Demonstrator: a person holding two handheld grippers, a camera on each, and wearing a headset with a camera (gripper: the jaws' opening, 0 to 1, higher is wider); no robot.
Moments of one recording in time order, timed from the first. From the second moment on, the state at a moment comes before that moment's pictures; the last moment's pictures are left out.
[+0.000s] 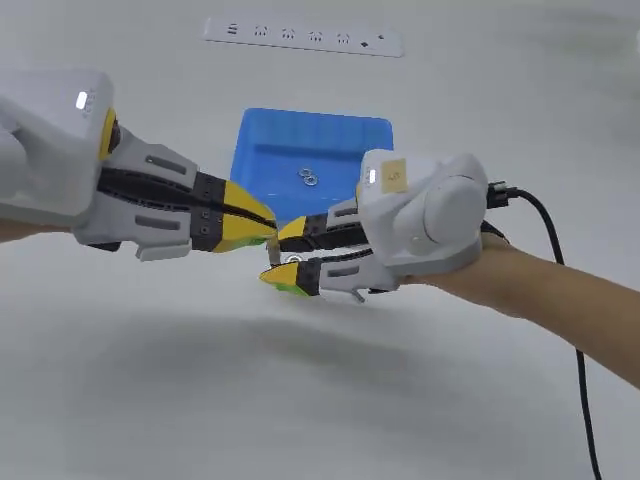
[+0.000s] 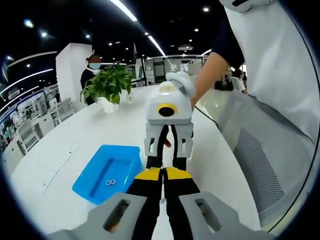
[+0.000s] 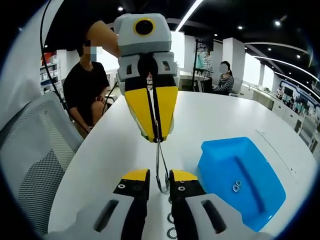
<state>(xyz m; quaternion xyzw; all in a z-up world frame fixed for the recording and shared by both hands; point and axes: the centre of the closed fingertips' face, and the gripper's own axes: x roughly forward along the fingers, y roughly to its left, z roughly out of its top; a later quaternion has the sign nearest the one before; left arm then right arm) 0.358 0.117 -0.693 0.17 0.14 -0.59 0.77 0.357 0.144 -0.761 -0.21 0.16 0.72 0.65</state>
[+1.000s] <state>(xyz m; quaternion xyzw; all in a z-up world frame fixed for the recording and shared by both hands) 0.355 0.109 -0.687 0.18 0.14 -0.56 0.80 0.355 0.142 -0.754 -0.24 0.14 0.72 0.64</state>
